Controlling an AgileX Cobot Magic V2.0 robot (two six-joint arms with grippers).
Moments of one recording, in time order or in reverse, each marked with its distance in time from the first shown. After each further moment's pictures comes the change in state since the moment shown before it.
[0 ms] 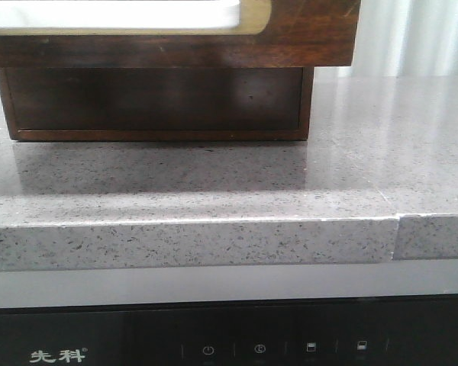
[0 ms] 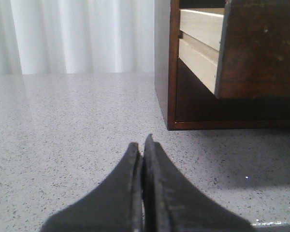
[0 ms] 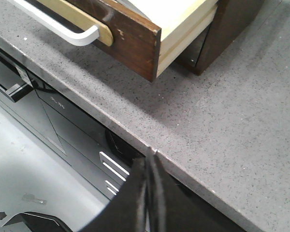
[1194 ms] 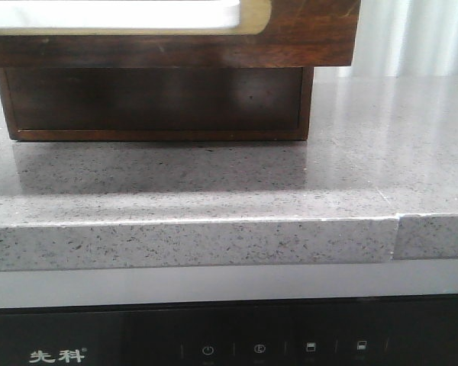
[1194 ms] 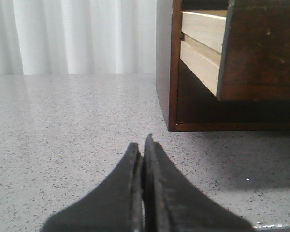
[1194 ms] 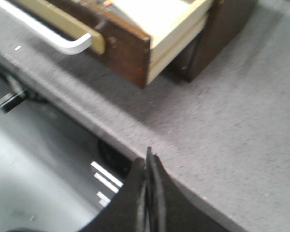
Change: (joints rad) left arm 0.006 0.000 0.000 -0.002 -0.005 0.000; right arm -0.050 -0.043 0.046 -0.017 -0.074 0.000
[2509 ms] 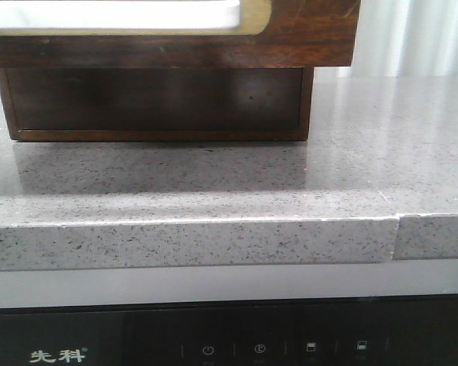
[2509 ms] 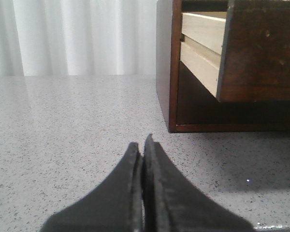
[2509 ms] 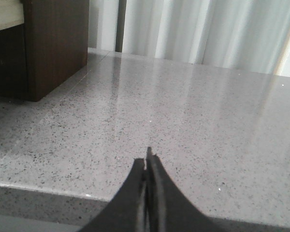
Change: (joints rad) left arm 0.000 0.000 0.000 -0.002 -0.004 0.000; right arm -0.546 -0.535 0.932 -0.033 -0.873 0.009
